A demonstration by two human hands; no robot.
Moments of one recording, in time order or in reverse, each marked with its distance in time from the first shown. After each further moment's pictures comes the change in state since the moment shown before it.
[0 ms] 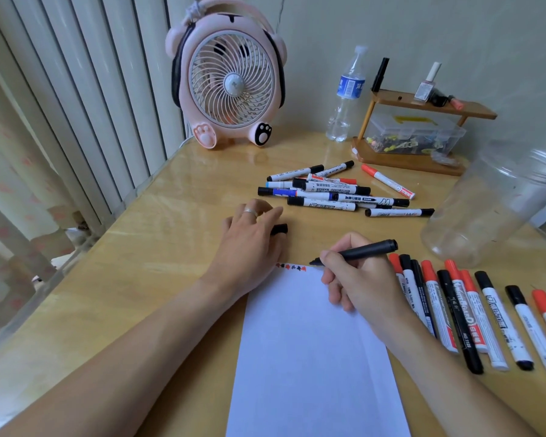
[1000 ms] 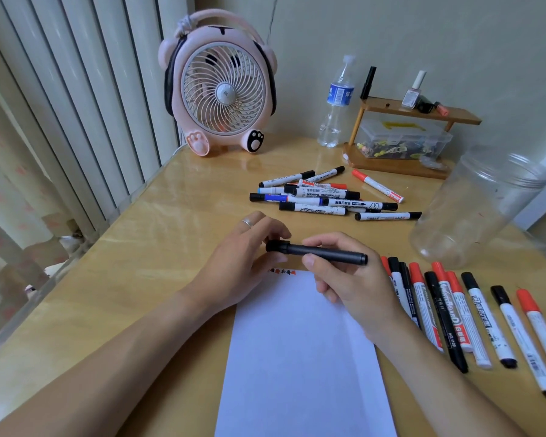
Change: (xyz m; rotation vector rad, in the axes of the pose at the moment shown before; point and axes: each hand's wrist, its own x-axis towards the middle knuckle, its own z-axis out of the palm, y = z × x) left_hand -0.010 -0.002 -0.013 -0.366 0.031 0.302; right_hand -0.005 -0.005 -0.007 0.124 -0.140 -0.192
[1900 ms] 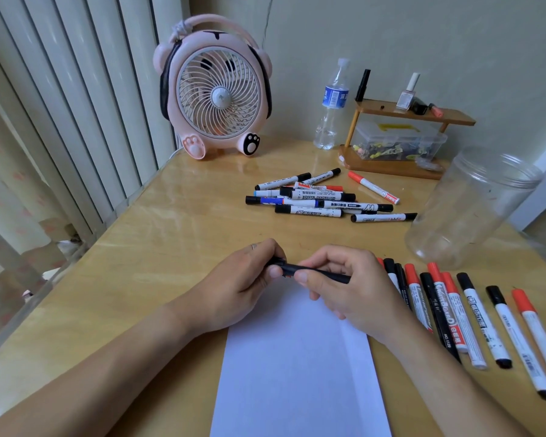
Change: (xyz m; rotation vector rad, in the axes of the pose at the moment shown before) left_hand -0.015 0.011 -0.003 -0.133 -0.216 0.025; right_hand -0.004 -0.012 -0.012 -0.225 -0.133 0.007
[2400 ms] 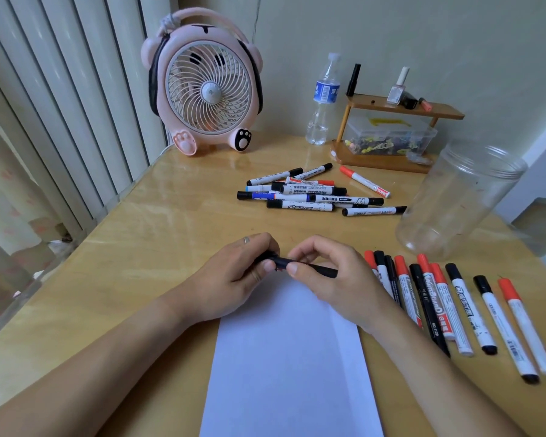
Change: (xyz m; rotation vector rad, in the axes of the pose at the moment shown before) left_hand 0.004 -0.004 0.003 0.037 -0.021 0.029; right_hand 0.003 0.009 0.000 -0.139 -0.002 -0.010
